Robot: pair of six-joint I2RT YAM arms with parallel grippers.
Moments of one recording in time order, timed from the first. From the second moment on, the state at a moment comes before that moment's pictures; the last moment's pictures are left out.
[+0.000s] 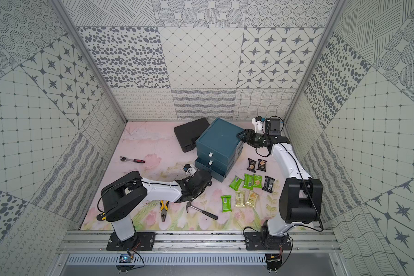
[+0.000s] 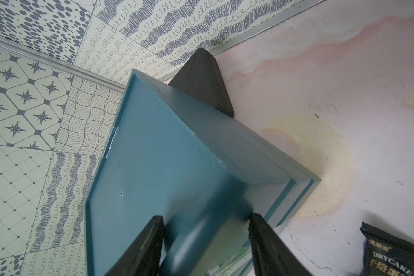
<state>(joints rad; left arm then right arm) -0.97 1.86 0.91 0.29 -0.47 -1.60 -0.01 1.57 1.29 -0.45 -0.67 0.39</state>
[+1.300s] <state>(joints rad) -0.97 1.72 0.82 0.21 -0.51 -1.66 -0.04 1.47 1.28 -0.50 -0.62 0.39</state>
